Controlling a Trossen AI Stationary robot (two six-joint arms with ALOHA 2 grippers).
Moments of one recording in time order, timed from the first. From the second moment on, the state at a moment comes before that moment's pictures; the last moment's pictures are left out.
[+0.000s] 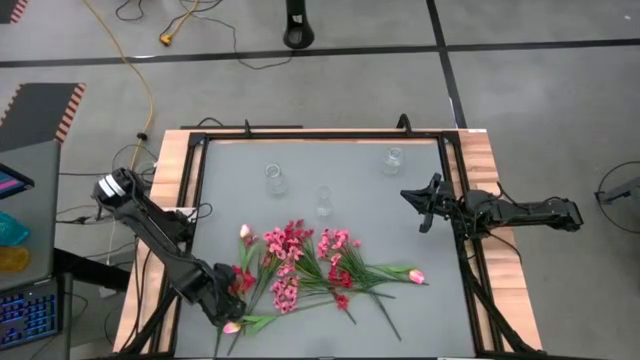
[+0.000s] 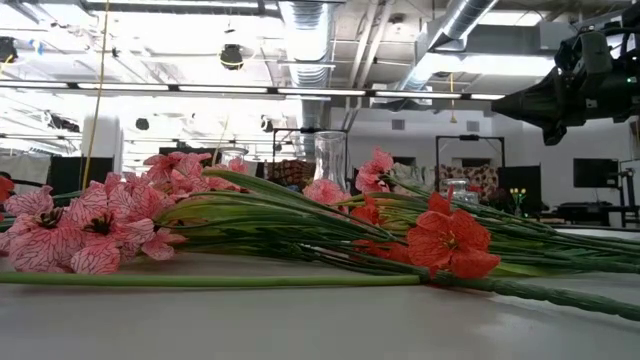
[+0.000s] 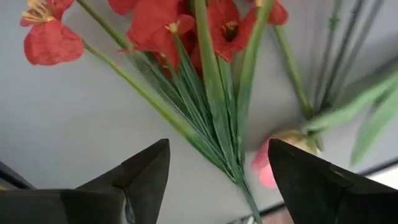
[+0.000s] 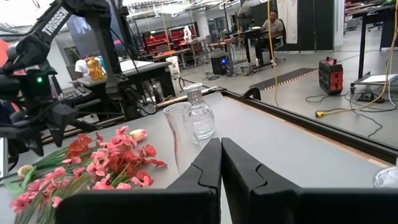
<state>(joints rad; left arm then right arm) -0.84 1.50 0.86 -0.72 0.15 -1.96 0.02 0.07 0.01 0.08 0.39 0.20</state>
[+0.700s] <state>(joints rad) -0.83 1.65 0.86 -0.68 0.15 -1.97 0.02 0.07 0.01 0.08 0.39 0.20</state>
